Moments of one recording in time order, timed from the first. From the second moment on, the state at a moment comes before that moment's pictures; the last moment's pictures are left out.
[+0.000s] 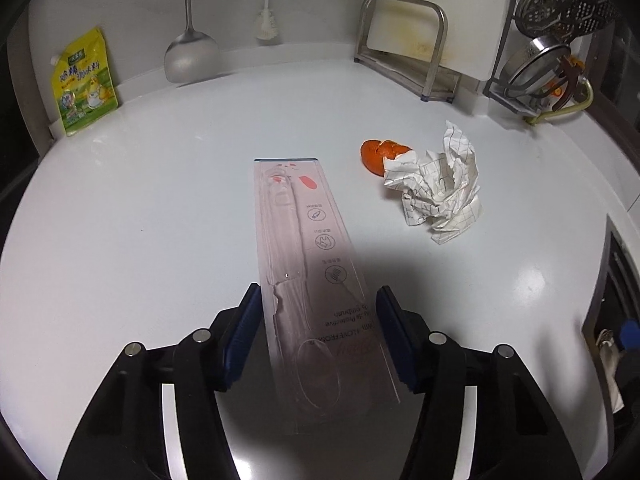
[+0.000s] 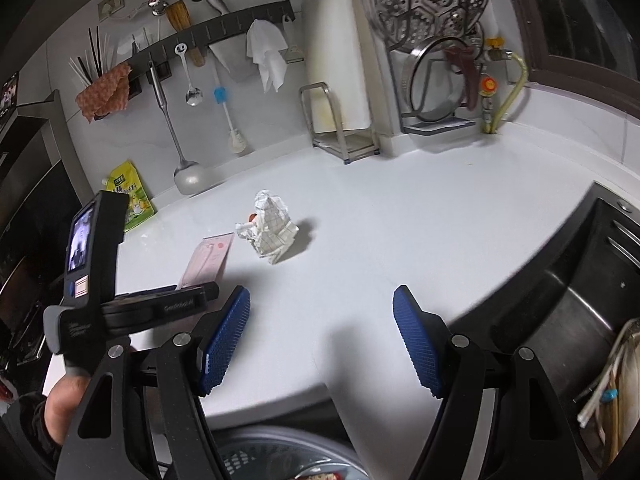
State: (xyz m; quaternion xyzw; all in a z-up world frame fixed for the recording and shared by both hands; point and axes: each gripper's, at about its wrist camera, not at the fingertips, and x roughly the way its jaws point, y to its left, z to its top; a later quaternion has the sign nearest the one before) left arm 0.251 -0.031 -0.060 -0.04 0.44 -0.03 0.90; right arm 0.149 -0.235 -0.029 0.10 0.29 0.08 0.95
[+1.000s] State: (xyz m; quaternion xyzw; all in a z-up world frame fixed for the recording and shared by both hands) left arm 0.242 0.058 -0.032 -0.05 0.39 -0.02 0.92; right arm 0.335 -0.123 -0.047 0.02 0.38 0.07 0.92
